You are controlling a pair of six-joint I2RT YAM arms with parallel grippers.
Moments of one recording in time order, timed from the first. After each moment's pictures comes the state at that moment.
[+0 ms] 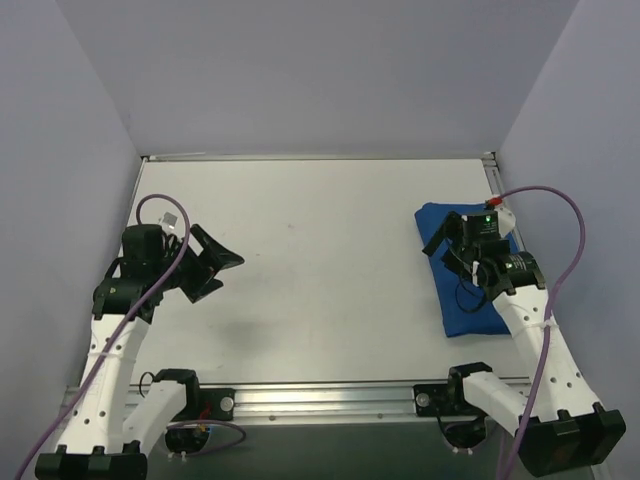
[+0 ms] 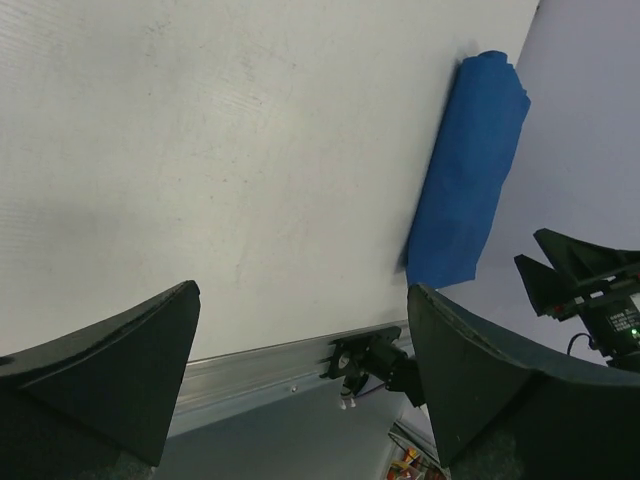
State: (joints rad) left arm -0.07 0.88 0.98 -0.86 0.41 -0.86; right arm 0.16 0.95 0.98 -0.85 0.18 0.69
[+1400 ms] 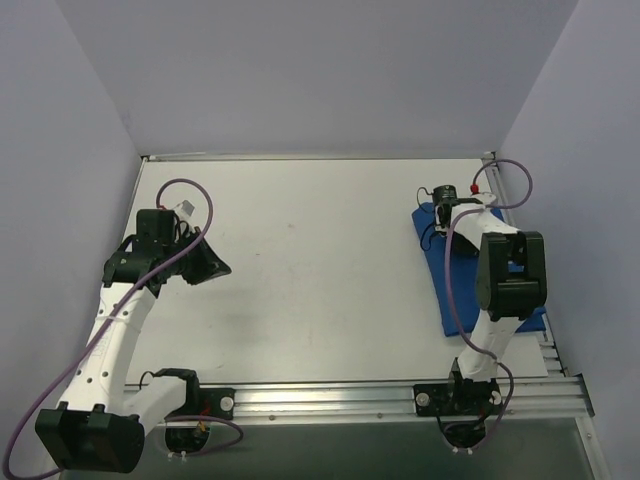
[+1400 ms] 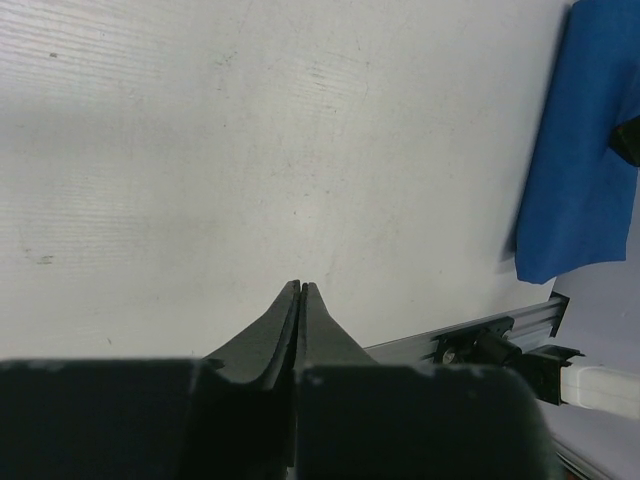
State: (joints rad) left arm -0.10 1.04 1.06 -0.89 0.34 -0.58; right arm 0.02 1.87 1.21 -0.67 0.83 0.67
